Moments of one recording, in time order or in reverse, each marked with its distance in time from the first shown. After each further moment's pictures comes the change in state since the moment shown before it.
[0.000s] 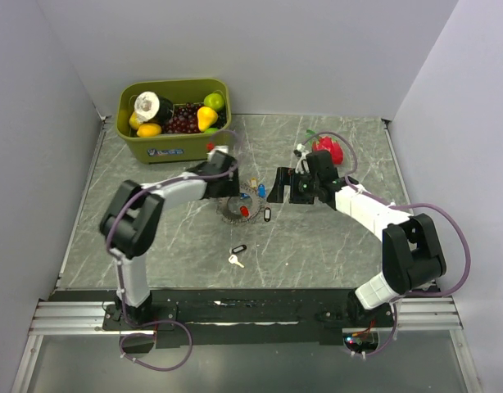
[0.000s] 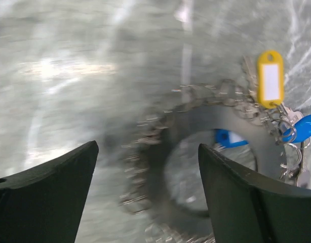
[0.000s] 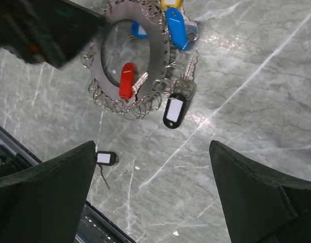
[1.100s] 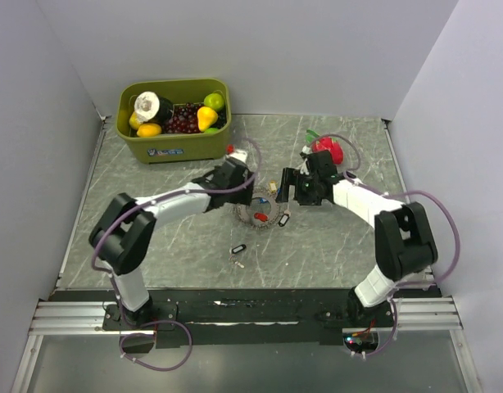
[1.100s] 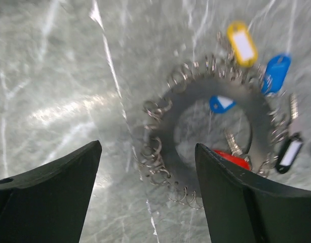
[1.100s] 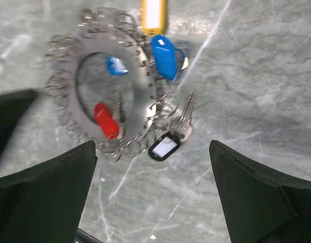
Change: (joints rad) left arm -0.182 -0.092 -0.023 0.019 -0.048 0.135; right arm -0.043 0.085 0.036 -0.074 0.127 -0.012
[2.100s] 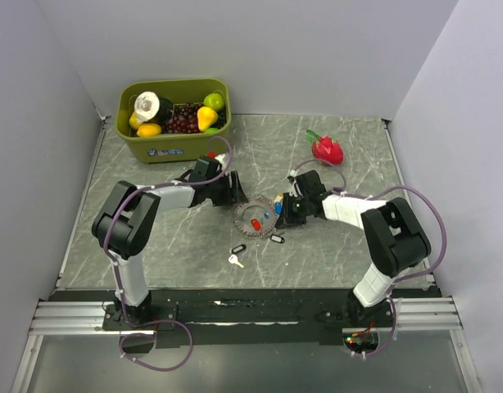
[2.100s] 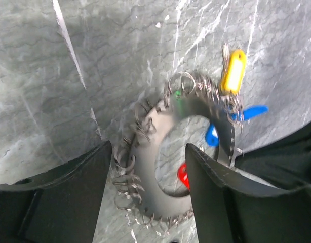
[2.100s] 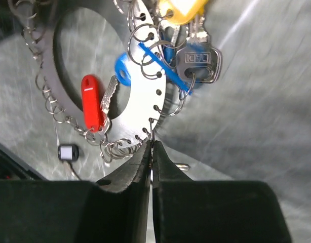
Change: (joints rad) left arm 0.236 0.094 -0.124 0.242 0.596 -0.193; right arm 0.086 0.087 -0.141 0.122 -0.127 0.083
